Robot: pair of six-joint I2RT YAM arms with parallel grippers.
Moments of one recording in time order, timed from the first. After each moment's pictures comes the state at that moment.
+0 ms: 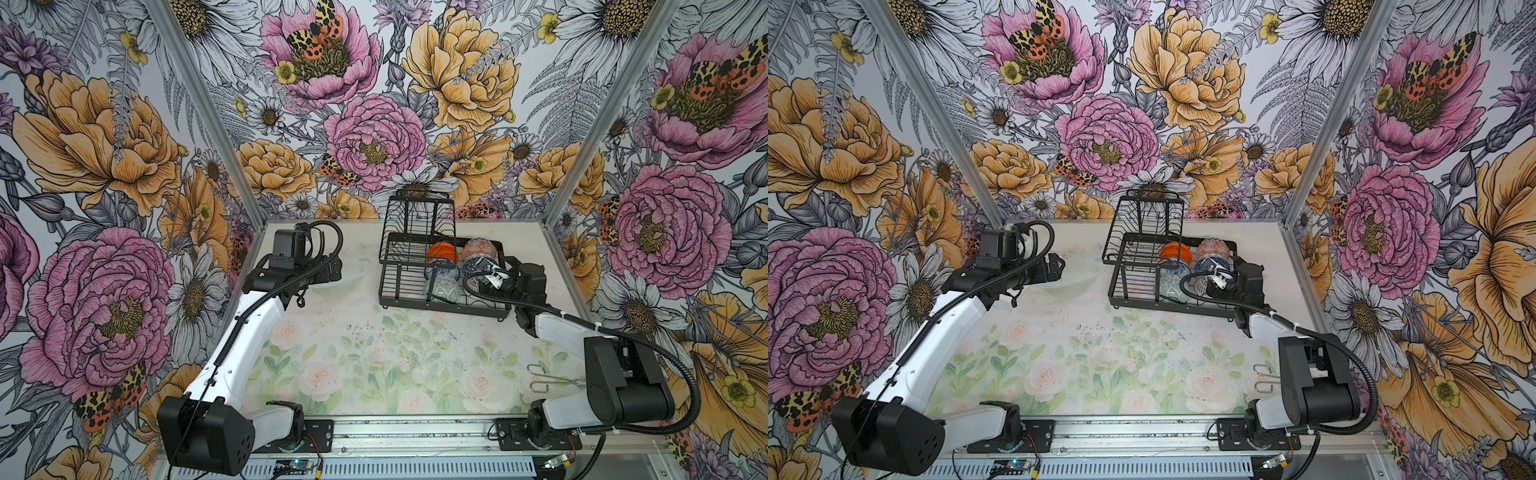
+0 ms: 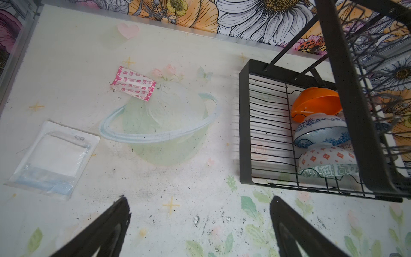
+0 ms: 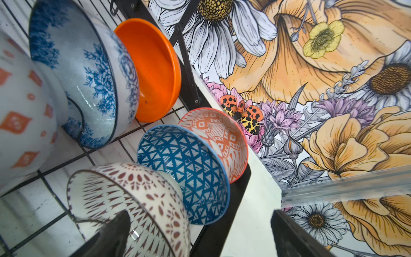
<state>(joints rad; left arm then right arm) -0.15 1.23 1.18 -0.69 0.08 -0.26 0.06 1.42 0.61 0.41 -0.16 -0.82</state>
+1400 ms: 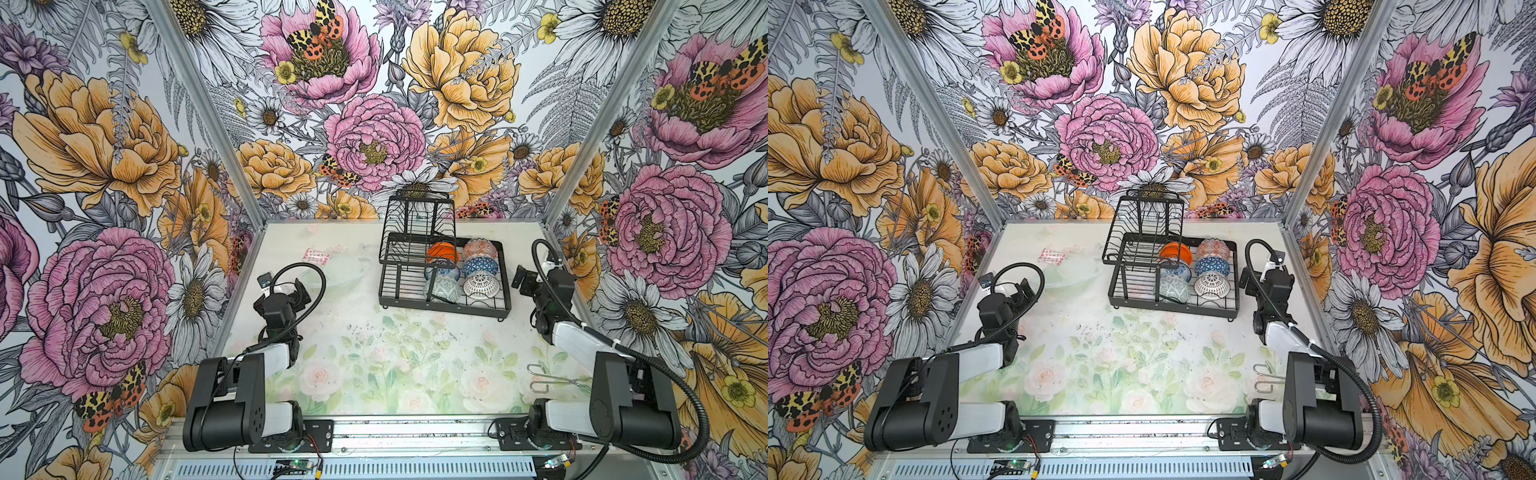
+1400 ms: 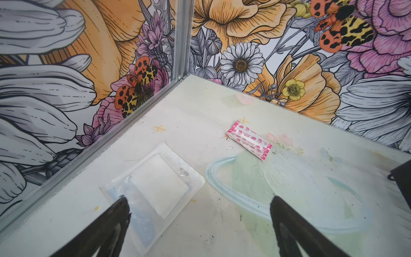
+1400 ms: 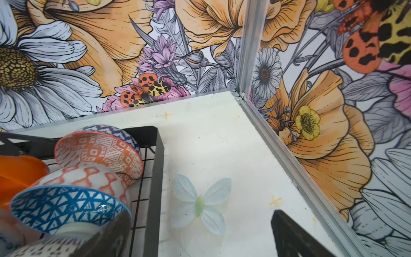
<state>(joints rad) 0.08 1.37 0.29 0.85 -0.26 -0.24 -0.13 1.31 0.52 0.43 0.08 0.08</state>
